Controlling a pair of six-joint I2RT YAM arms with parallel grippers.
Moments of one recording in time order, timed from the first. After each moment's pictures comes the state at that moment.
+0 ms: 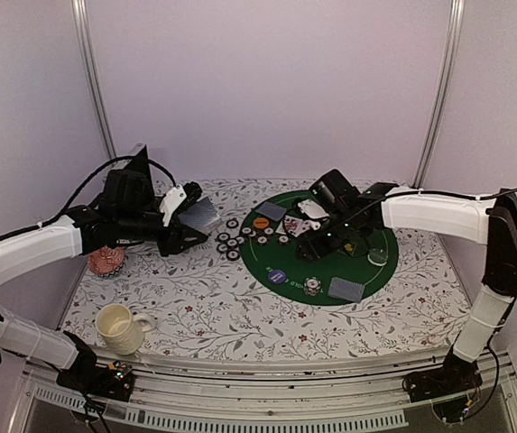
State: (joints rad) left arm -0.52 1.26 0.90 -0.22 0.44 0.34; right arm 0.76 1.73 1.33 -0.61 0.01 0.15
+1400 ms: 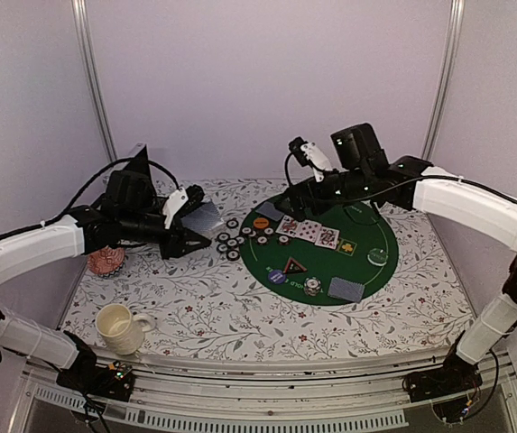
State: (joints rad) left arm -0.52 1.28 0.90 -0.22 0.52 0.35; right arm 0.77 1.68 1.50 -0.50 -0.10 0.08
